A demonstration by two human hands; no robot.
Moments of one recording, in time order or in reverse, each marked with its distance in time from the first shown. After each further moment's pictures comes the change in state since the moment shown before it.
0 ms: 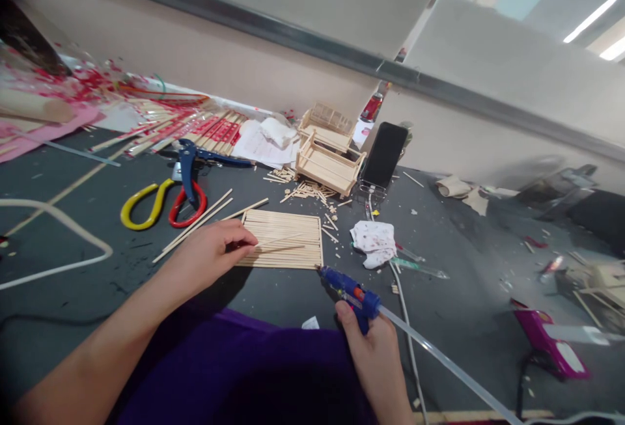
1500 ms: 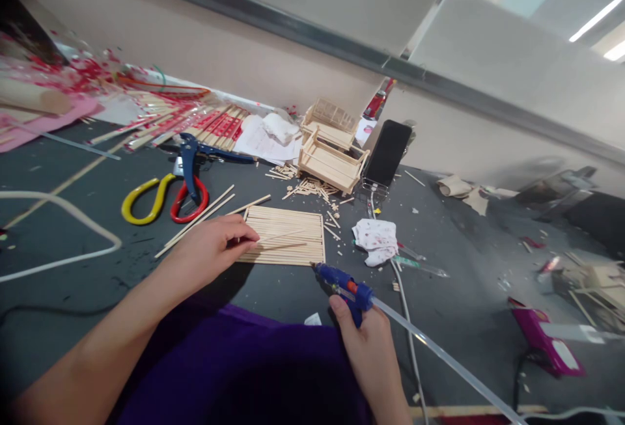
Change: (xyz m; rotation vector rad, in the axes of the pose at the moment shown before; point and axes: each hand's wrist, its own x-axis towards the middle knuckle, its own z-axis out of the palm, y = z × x) left_hand -0.003 0.003 -0.006 0.054 -0.010 0.010; right_hand 0.001 -0.016 0.004 -0.149 -0.015 -0.165
